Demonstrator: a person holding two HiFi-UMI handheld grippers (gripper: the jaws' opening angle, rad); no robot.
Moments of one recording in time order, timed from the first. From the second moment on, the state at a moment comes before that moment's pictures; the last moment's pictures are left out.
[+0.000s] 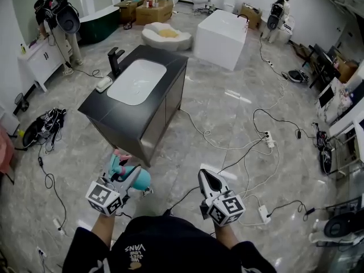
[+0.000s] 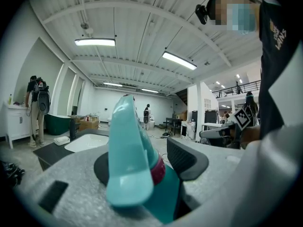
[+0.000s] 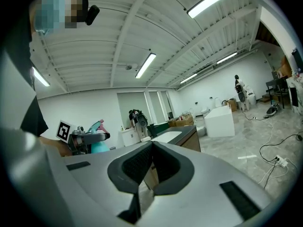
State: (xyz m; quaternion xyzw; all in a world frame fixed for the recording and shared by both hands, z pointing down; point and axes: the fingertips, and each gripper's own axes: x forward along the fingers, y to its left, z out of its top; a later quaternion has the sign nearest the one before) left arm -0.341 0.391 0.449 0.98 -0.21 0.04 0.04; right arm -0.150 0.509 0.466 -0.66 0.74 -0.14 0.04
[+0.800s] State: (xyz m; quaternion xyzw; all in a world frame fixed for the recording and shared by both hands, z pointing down) left arm -0.226 0.168 0.441 0.98 -0.19 0.02 0.05; right arm -0.036 0.319 0.461 -0.70 0.70 -0.14 0.04
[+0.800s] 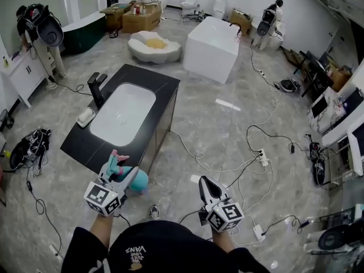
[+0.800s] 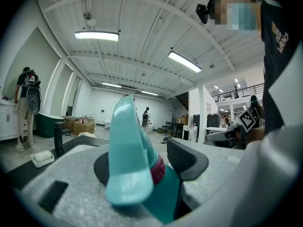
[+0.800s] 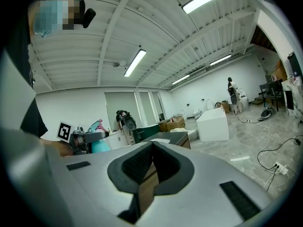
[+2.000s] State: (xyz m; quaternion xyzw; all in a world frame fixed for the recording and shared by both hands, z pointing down) left arm -0.018 -0.015 0.453 0.93 -0.35 0.04 0.08; right arm 0.212 0.067 0.463 -0.55 0.82 -0.15 0.00
